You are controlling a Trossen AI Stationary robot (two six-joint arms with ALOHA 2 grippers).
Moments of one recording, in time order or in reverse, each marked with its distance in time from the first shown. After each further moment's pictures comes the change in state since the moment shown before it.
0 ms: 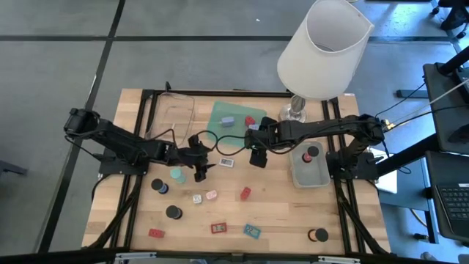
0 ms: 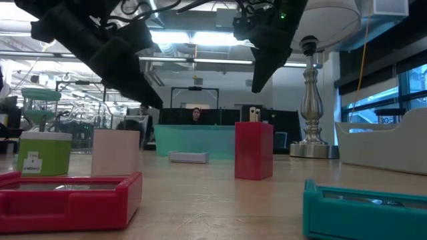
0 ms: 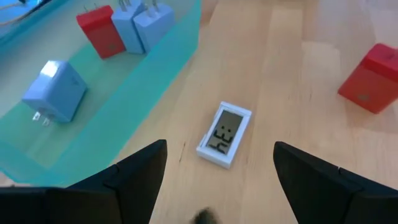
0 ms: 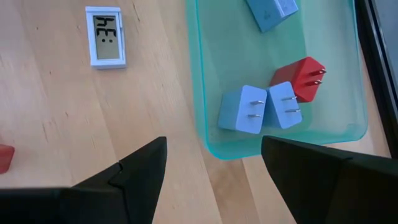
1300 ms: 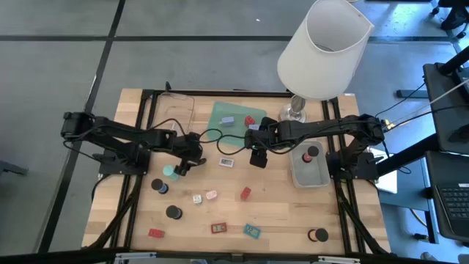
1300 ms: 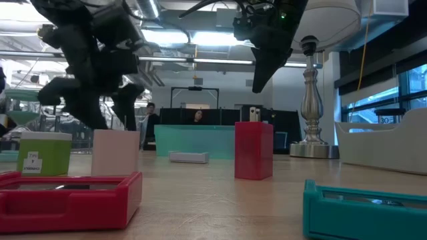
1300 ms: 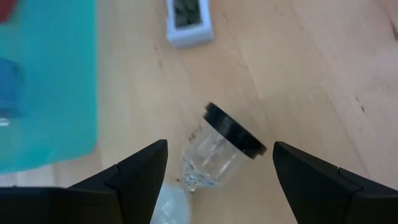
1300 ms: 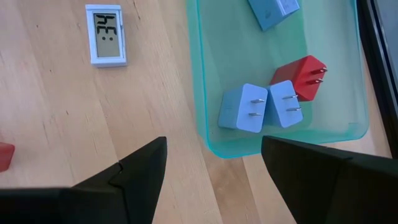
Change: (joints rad) left arm 0.227 -0.039 0.015 -0.414 0.371 0.646; right arm 0.000 0.000 0.000 -0.005 -0.003 0.000
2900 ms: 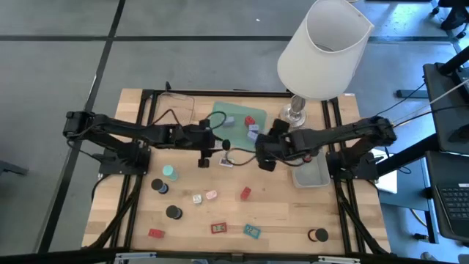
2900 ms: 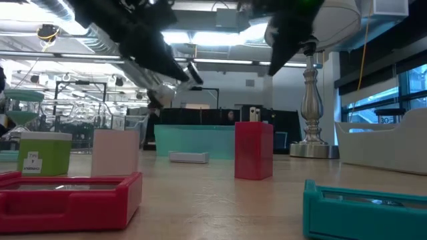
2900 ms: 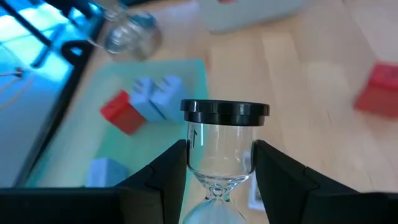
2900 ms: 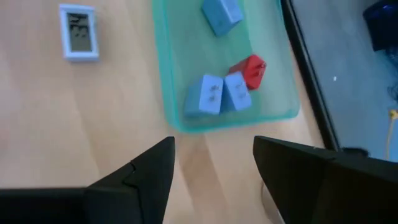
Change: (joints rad) left arm -0.020 0.027 0.193 0.276 -0.151 -0.219; right arm 0.142 -0.117 -0.054 -0.093 0.247 0.112
